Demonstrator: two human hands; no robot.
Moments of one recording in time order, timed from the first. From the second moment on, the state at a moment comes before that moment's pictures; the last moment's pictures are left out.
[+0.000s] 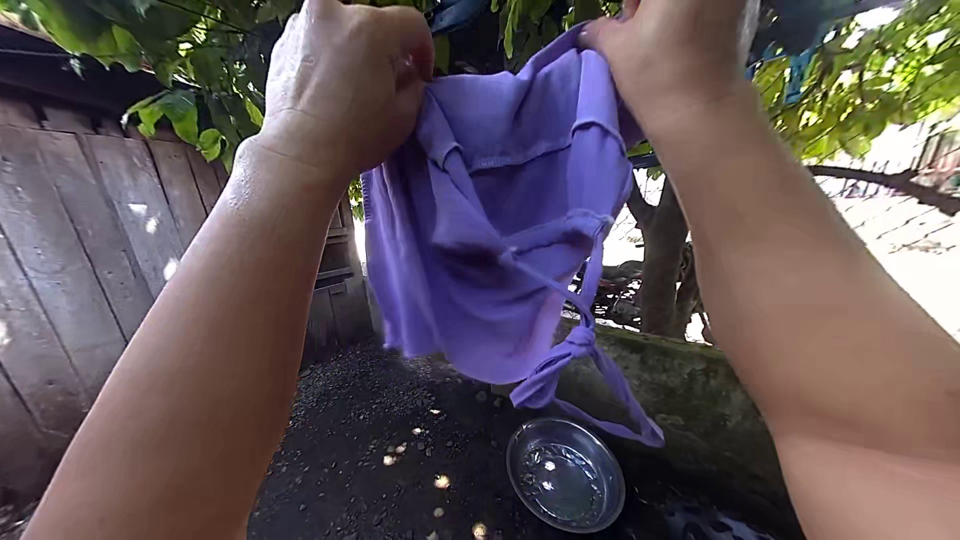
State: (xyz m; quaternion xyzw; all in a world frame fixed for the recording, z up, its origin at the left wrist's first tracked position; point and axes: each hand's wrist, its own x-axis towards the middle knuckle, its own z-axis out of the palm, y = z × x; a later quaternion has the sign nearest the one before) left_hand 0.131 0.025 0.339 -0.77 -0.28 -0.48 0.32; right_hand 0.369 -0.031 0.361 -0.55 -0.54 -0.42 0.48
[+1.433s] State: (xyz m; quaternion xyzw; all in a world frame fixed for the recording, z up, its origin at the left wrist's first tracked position) left_hand 0.136 0.056 0.346 -0.82 -0.22 -0.44 0.27; right_hand 0.402 -0.083 0.290 -0.44 -0.36 -0.57 0.59
